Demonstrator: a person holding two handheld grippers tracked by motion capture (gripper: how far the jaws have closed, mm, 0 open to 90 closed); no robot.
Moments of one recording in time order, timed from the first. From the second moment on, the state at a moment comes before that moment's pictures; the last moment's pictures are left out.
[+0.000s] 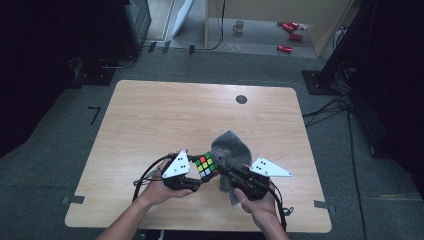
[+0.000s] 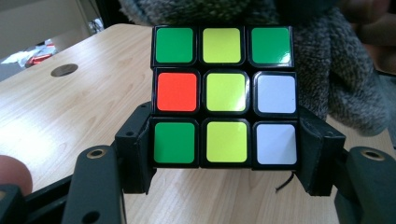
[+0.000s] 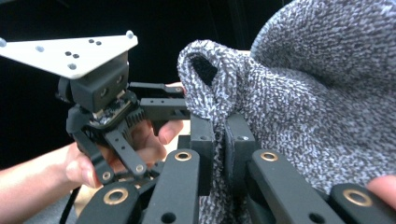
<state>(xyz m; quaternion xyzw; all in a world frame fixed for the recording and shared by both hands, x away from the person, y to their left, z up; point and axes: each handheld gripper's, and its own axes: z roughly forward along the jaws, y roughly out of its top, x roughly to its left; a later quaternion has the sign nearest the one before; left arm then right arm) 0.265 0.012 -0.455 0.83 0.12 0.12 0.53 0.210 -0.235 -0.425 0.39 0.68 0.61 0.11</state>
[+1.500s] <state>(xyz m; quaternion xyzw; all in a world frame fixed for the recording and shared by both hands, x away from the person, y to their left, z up) 0.258 0.005 -0.460 0.85 0.14 0.14 0.48 0.214 -0.210 -0.428 0.40 0.71 0.57 0.10</state>
